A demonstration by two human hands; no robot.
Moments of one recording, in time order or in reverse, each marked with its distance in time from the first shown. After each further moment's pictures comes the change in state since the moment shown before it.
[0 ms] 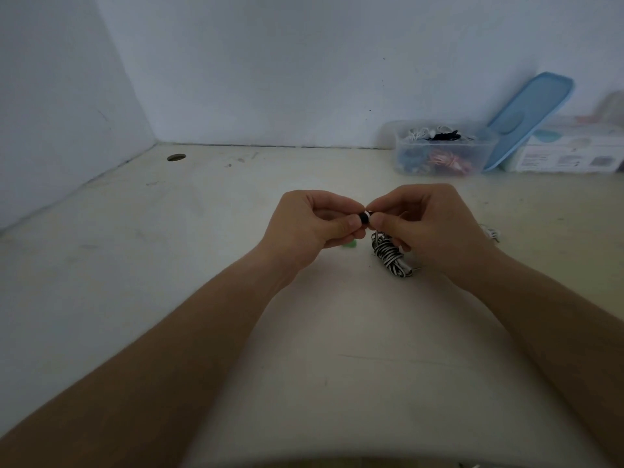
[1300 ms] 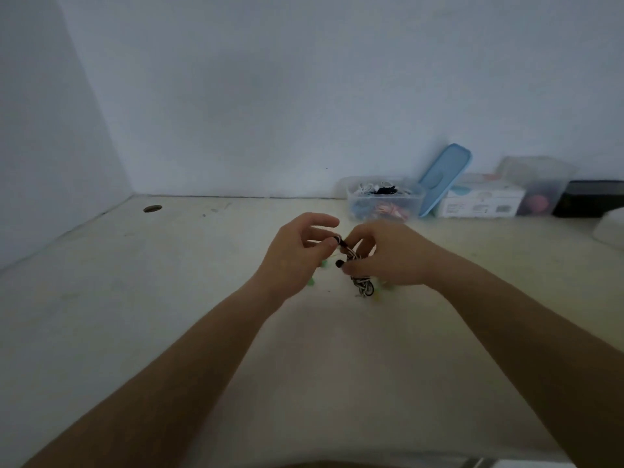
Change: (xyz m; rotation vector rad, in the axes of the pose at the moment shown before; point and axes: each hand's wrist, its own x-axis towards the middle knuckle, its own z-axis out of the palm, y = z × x) left_hand 0.008 0.017 0.029 0.247 0.026 0.218; right_hand 0.003 -0.046 -0.040 -0.647 -0.262 0.126
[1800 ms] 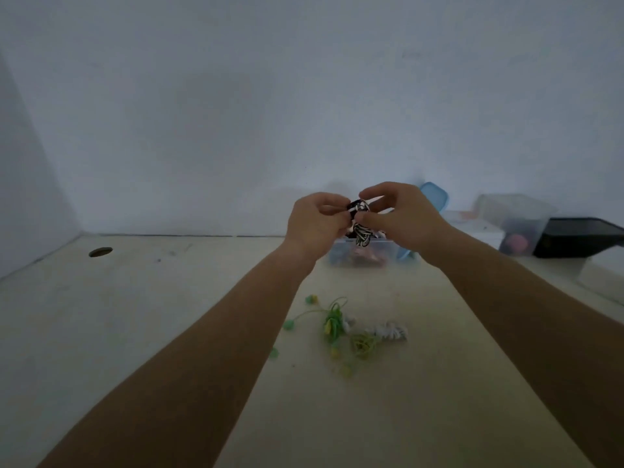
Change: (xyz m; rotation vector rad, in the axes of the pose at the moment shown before) left_hand 0.143 0.039 0.063 -0.261 0.043 -0.060; right_hand 0.082 0.063 -0.085 0.407 0.427 0.065
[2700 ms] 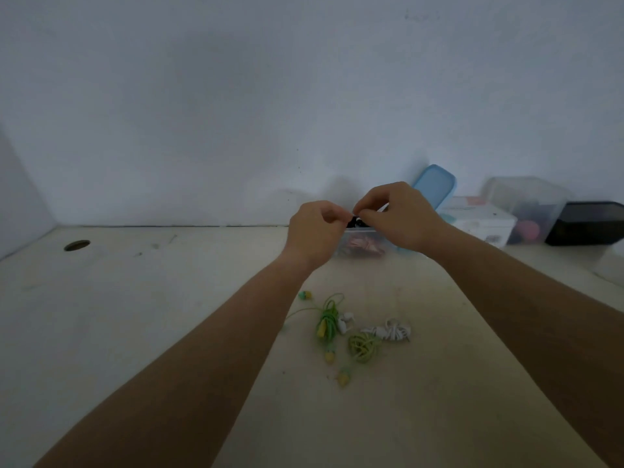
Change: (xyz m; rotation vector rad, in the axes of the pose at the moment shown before) left_hand 0.024 -0.047 0.010 0.382 0.009 0.077; right_hand 0.027 0.040 0.010 -0.320 -0.029 -0.113
